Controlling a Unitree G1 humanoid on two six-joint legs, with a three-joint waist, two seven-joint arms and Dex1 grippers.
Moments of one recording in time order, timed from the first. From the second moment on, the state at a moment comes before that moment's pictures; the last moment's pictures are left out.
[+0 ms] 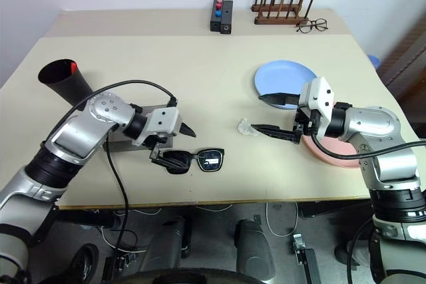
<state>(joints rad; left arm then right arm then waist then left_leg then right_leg) -0.72 0.71 -0.47 -0.09 -0.10 0.41 -1.34 -0.36 -0.80 -0.11 -0.13 0.51 0.23 1.17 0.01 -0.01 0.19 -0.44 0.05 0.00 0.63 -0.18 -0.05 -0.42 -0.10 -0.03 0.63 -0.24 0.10</state>
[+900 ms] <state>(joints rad) -0.74 0.62 -0.54 -0.08 0.02 0.45 -1.31 -0.37 -0.79 -0.11 -0.13 0.52 0.25 1.12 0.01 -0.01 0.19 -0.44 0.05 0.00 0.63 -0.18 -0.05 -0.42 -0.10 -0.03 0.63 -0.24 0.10</state>
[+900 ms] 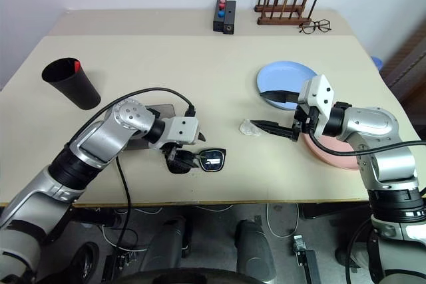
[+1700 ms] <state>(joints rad) -0.73 0.58 -0.51 -0.09 -0.08 0.54 -1.34 -0.38 -0.78 -0.11 -0.13 0.51 0.24 1.12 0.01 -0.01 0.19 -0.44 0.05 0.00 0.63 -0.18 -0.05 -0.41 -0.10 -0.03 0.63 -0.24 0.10</state>
